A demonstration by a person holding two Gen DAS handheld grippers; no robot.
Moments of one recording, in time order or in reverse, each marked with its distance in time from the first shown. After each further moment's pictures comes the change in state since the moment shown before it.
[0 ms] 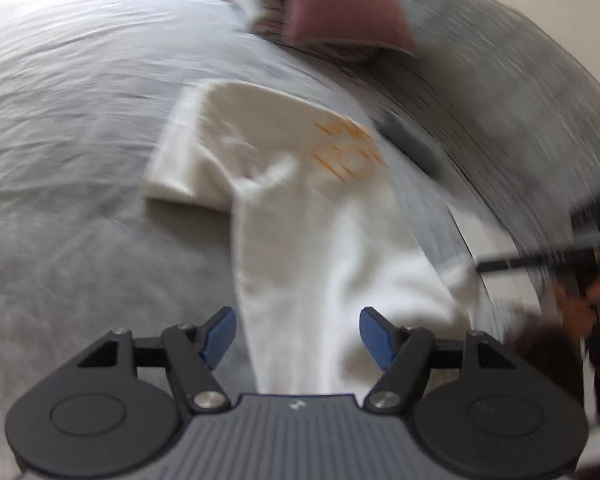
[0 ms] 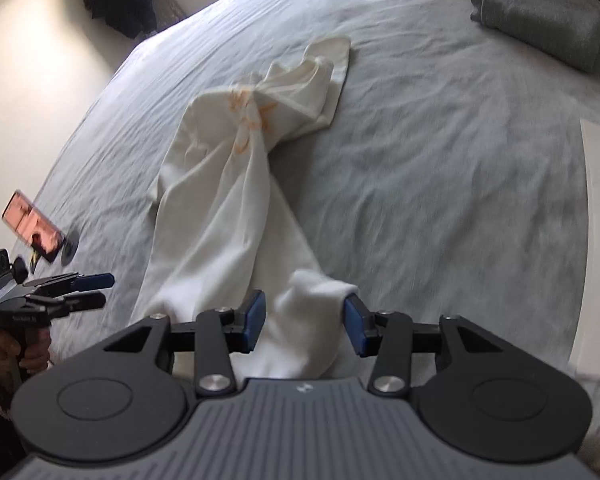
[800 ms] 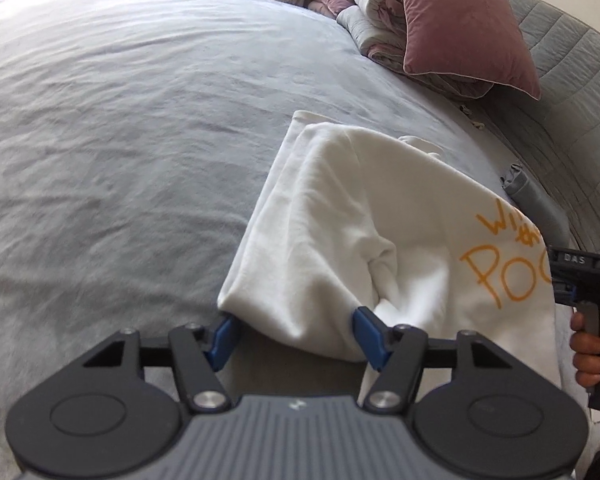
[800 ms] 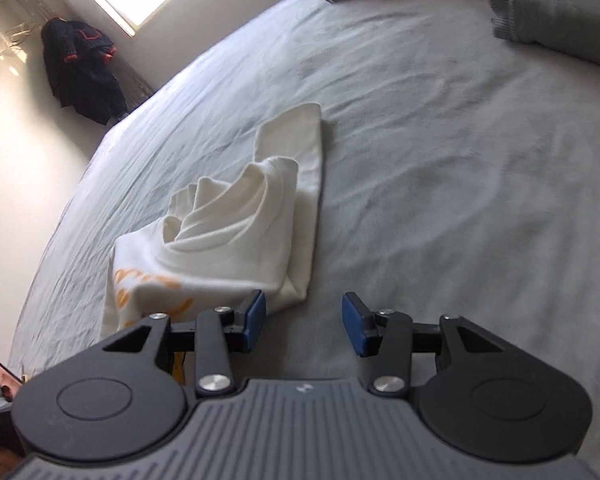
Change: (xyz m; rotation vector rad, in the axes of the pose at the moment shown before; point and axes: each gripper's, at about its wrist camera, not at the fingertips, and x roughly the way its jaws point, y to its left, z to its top) left arm 0.089 0.029 0.065 -0.077 -0.076 0.267; right arm 0.130 -0.032 0.105 0.155 -0.197 0.043
